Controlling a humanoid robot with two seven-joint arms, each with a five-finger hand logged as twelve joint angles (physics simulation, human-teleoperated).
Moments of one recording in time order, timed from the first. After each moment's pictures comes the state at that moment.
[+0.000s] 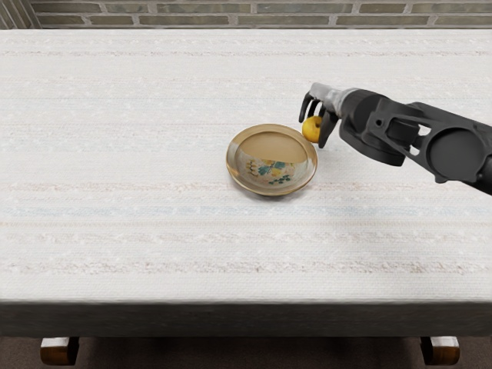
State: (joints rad) left arm -0.07 0.00 0.01 -0.14 -0.14 -0.06 0.14; right arm 1.23 -0.31 0.21 1.08 -1.11 0.02 -0.61
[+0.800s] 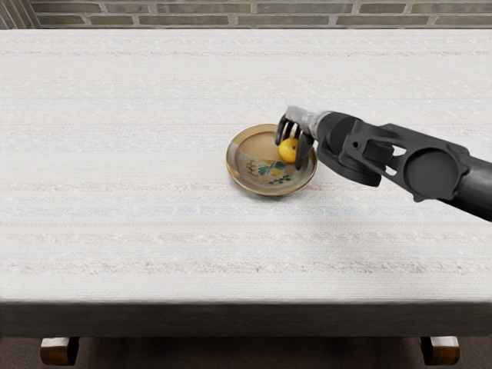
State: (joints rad) left arm -0.07 0.00 0.01 -0.14 -0.14 -0.06 0.14; right arm 1.17 -0.24 0.21 1.09 -1.11 0.01 -0.61
